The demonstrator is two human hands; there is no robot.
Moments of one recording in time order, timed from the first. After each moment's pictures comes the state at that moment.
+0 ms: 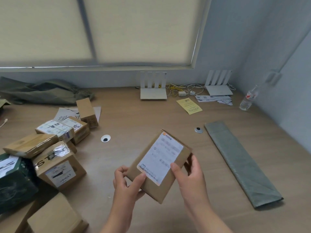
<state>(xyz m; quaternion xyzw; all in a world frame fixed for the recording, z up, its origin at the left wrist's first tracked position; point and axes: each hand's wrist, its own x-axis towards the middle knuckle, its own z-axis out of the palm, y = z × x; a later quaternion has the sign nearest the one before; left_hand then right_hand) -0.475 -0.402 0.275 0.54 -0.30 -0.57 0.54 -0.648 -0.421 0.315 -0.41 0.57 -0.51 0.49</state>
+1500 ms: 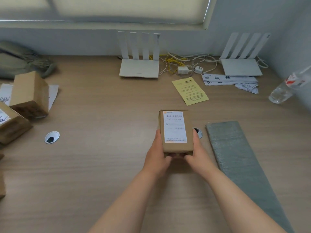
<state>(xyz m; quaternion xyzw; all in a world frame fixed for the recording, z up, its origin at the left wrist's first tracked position) -0.685 -0.724 0.123 0.63 -0.57 -0.41 0.33 -0.845 -0.736 0.148 -0.62 0.61 -0.25 0.43</state>
